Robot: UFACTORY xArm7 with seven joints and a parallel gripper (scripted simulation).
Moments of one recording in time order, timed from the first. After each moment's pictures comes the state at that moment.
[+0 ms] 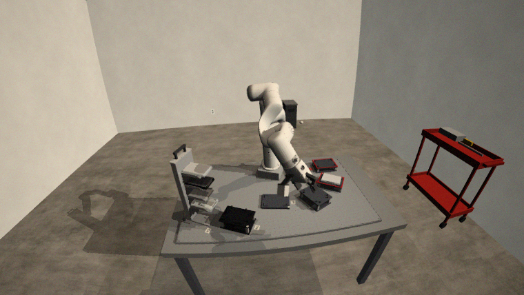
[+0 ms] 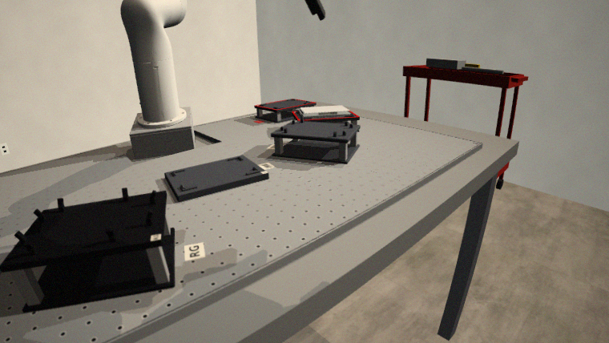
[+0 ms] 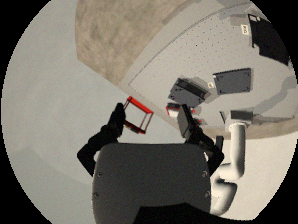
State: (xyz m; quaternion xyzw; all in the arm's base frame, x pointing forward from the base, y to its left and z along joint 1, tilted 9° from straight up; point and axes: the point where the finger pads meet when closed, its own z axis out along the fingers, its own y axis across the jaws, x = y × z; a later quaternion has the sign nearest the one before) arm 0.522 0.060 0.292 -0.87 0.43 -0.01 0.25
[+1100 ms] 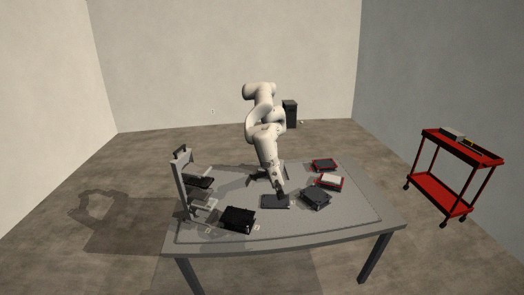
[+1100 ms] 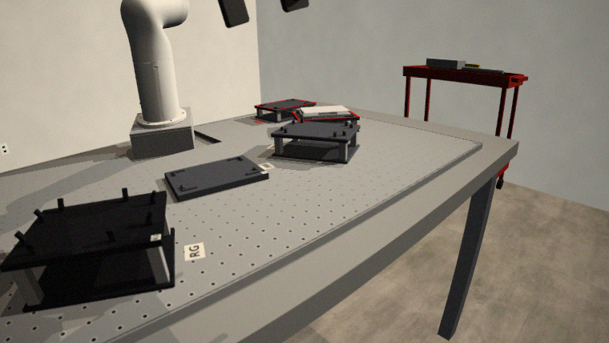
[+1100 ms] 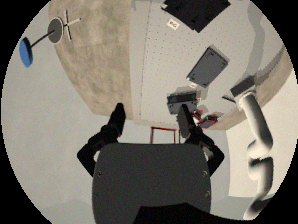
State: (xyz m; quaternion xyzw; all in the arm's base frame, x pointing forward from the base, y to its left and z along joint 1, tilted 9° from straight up) arm 0.495 -0.061 0.276 -0.72 0.68 -0.02 0.13
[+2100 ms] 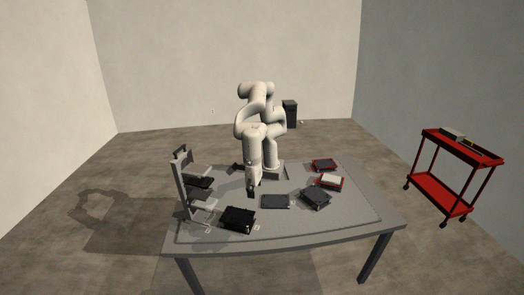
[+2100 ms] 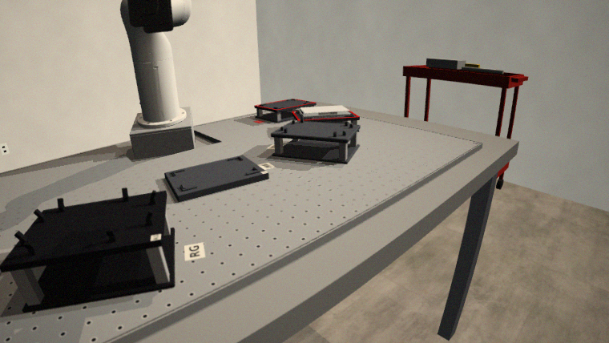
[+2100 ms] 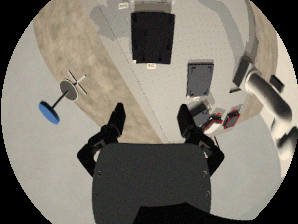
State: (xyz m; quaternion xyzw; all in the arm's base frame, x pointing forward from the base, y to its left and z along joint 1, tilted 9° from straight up) arm 0.457 -0.163 0.272 -0.53 0.84 -0.07 0.04
